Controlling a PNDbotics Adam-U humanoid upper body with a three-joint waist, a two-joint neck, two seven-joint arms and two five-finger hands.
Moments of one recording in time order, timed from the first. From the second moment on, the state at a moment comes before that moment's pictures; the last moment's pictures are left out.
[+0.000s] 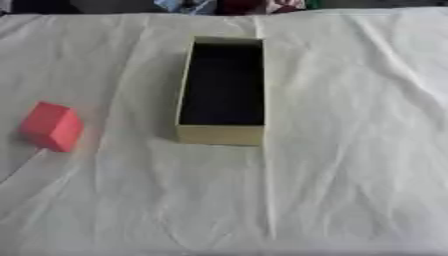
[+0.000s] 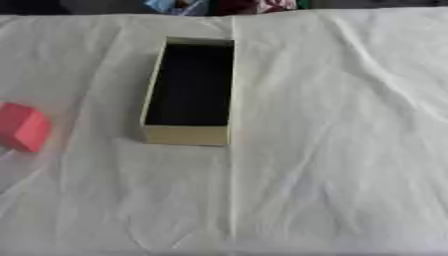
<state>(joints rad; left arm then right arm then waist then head) -0.36 0.64 0.16 -1.97 -0.10 -0.07 0.39 -0.29 -0.73 -0.14 -1.99 -0.07 -0.10 -0.53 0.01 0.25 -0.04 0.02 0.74</state>
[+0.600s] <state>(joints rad) -0.55 0.94 0.06 -1.66 -0.37 -0.13 -0.09 -0.29 -0.74 -0.14 -1.99 -0.07 -0.10 -0.52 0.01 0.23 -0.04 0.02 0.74</state>
